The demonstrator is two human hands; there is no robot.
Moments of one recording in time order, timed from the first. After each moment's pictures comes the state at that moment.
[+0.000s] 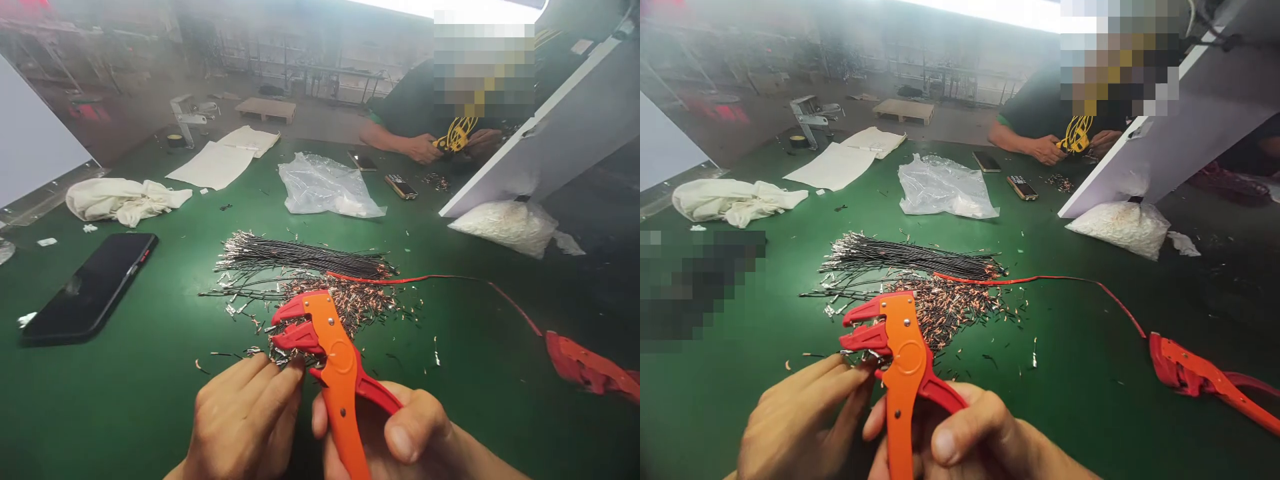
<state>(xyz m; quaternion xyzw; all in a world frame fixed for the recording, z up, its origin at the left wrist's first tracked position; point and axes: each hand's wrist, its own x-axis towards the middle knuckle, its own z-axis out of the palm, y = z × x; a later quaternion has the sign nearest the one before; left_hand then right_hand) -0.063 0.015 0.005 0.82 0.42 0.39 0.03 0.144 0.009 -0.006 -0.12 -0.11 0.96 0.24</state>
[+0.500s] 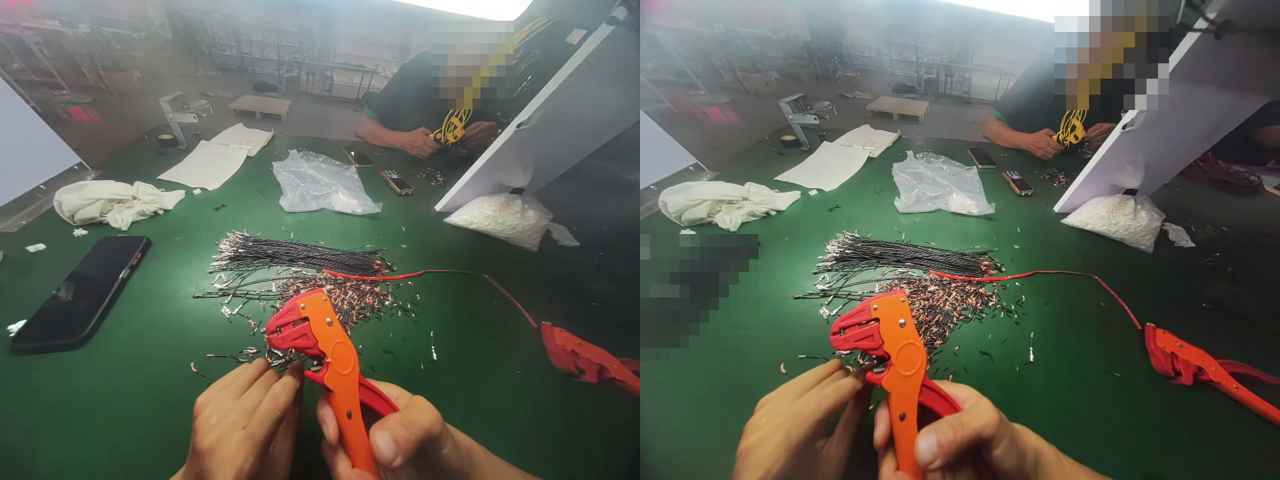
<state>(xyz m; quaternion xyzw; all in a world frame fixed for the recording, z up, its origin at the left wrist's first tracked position) -0.067 0.012 0.000 0.85 0.41 0.33 0.02 0.140 0.006 -0.007 -0.13 -0.13 0.94 0.29</state>
